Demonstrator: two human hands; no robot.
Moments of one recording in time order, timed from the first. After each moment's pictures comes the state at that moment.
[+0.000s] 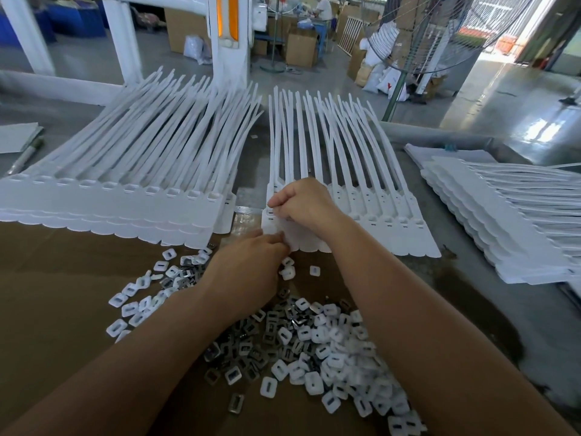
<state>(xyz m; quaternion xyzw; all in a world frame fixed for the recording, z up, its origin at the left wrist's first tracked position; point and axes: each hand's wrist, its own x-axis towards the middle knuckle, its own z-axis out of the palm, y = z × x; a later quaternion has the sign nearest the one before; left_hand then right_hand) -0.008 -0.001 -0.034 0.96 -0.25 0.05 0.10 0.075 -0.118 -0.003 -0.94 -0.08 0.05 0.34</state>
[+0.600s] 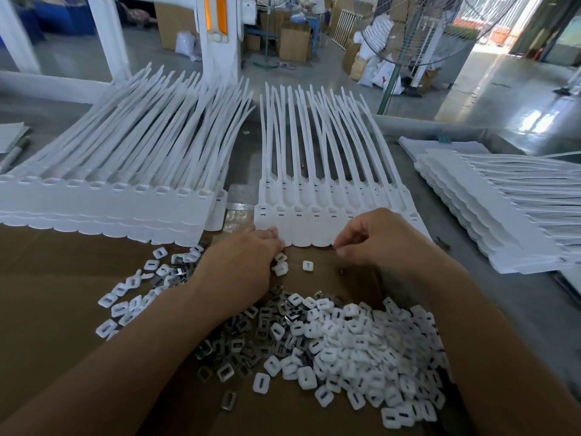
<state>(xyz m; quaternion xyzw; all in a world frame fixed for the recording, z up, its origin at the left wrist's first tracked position) -0.006 -0.005 -0.030 0.97 -0.21 0.02 0.11 0.004 -0.208 0.011 -0.94 -0.07 0.10 0.32</state>
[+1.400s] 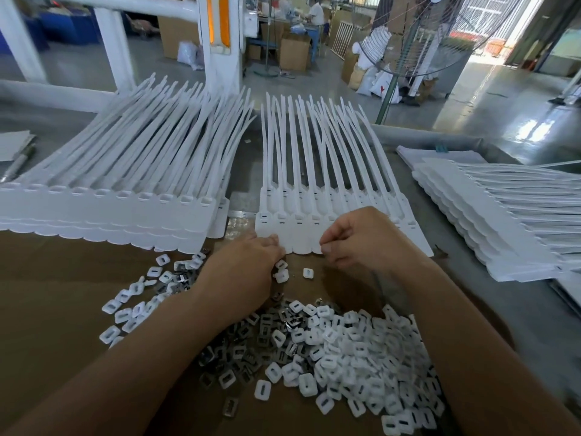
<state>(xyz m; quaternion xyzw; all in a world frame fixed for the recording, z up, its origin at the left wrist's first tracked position) -0.005 -0.005 -0.034 0.97 -0.22 0.04 0.12 0.012 -0.194 0.006 -0.89 -0.04 0.10 0.44</state>
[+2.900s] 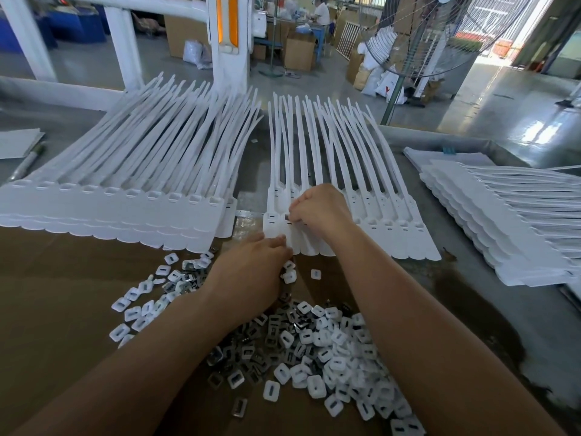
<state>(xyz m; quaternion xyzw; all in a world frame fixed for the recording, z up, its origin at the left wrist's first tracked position) -0.006 -0.003 -0.034 0.97 -0.23 0.05 0.09 0.085 -0.131 -0.015 -0.94 0.05 0.02 0.35</state>
